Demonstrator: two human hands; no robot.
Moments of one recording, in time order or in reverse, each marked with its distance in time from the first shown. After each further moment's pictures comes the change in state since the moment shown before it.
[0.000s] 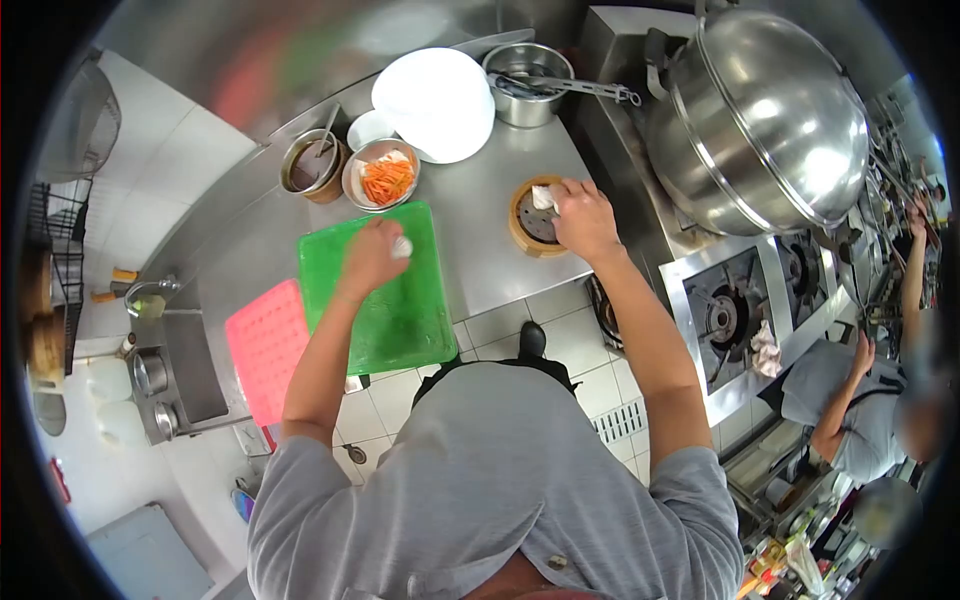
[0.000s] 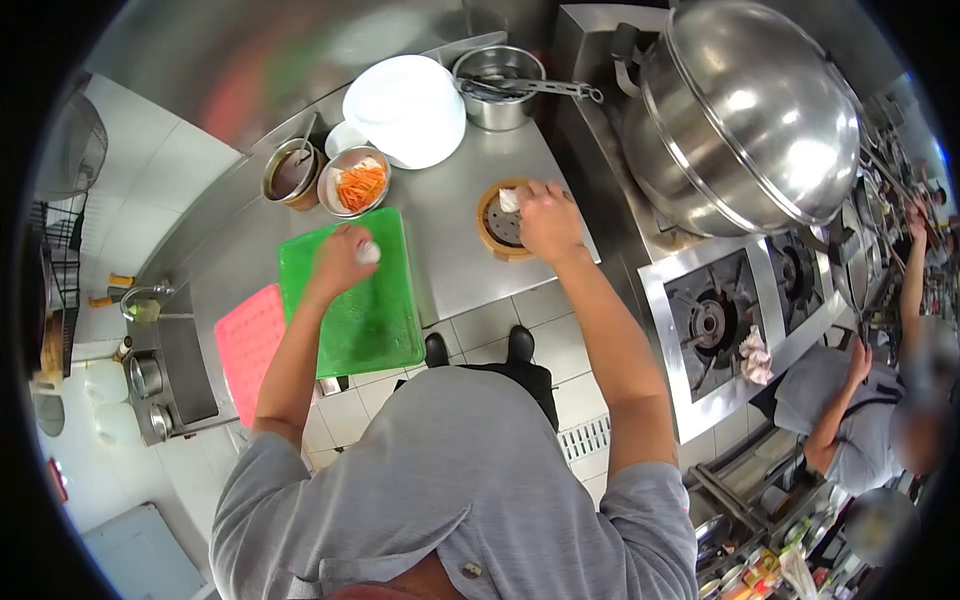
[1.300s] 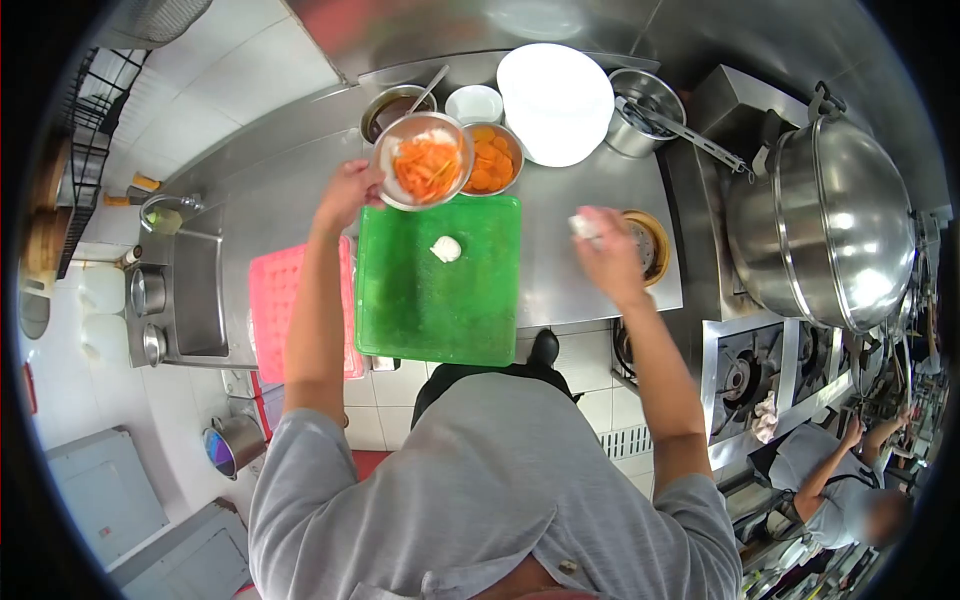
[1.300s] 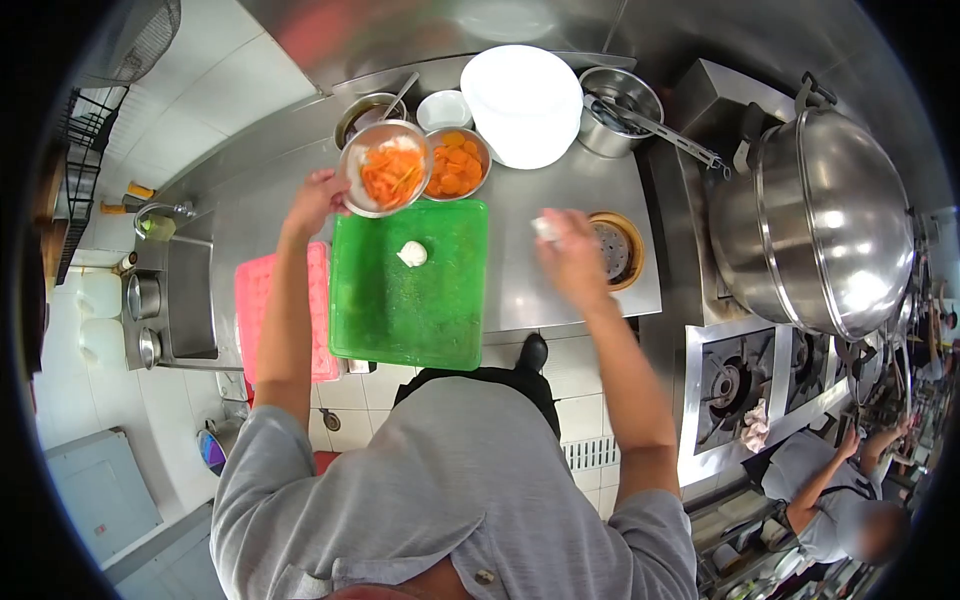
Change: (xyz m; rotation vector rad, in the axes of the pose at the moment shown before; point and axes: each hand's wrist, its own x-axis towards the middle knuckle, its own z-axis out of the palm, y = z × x) left_hand -0.004 -0.168 -0.064 -1.234 0.177 -0.569; right_hand 0.031 -0.101 0.017 0.600 0.008 -0.008
